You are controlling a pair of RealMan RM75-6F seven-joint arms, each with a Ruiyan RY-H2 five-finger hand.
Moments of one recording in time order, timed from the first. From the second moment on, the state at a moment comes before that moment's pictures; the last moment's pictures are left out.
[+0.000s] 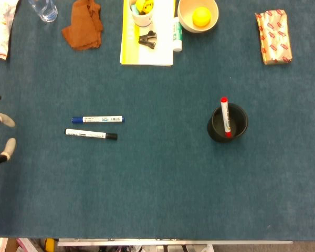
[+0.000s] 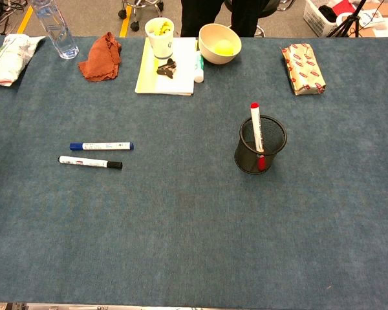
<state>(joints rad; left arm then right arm) -0.11 -1.13 -0.02 -1.75 1.46 1.39 0.04 0.13 -1.14 0.08 -1.53 -1.61 1.54 0.02</state>
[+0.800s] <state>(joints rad) -0.29 -1.23 -0.03 -1.80 1.55 1.19 -0.02 0.14 -1.10 0.10 -1.56 -1.60 1.56 0.01</state>
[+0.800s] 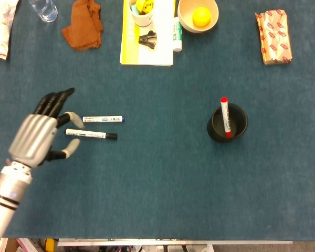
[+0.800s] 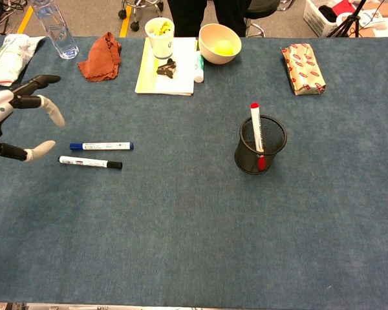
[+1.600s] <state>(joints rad) -0.42 -1.36 -0.04 -1.71 1.41 1.01 0.11 0.14 -1.12 0.09 -1.51 -1.59 1.54 0.07</state>
